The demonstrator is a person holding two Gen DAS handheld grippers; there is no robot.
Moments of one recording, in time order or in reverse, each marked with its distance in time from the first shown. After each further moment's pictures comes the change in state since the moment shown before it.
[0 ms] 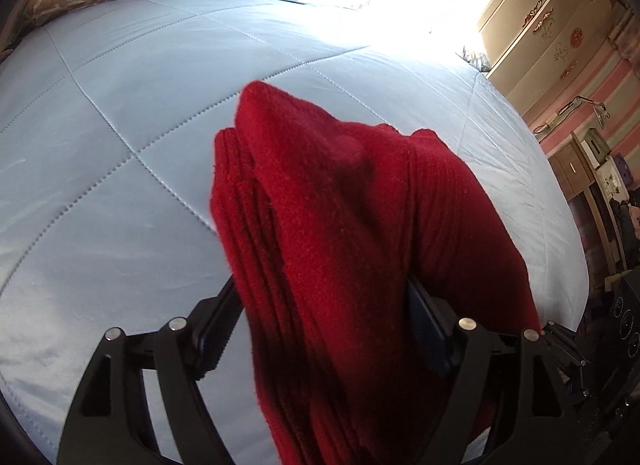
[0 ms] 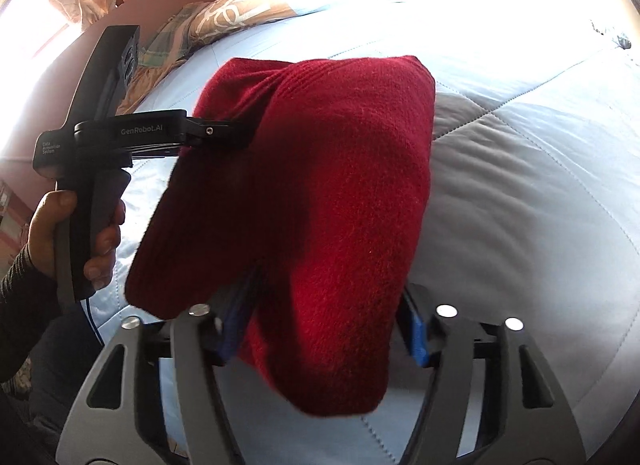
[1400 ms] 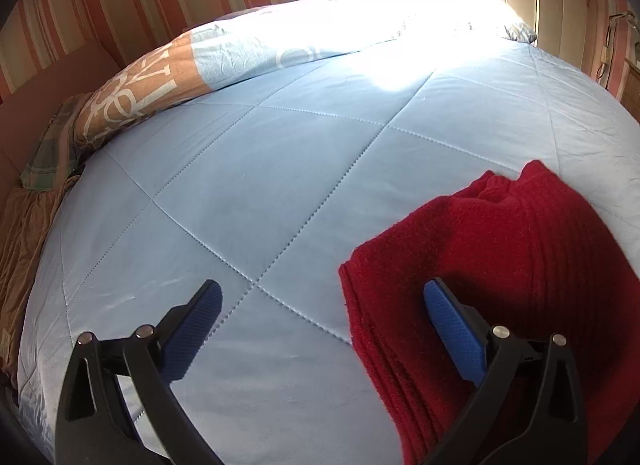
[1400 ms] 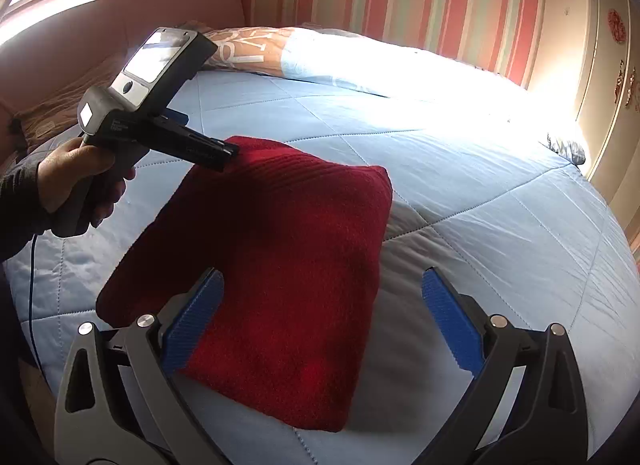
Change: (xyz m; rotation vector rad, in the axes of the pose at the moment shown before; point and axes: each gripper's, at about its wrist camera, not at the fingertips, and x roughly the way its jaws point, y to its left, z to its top) left arm 0.023 0.024 0.043 0.287 -0.155 0.431; right arm -0.022 0.036 0.012 -0.234 -0.244 -0.307
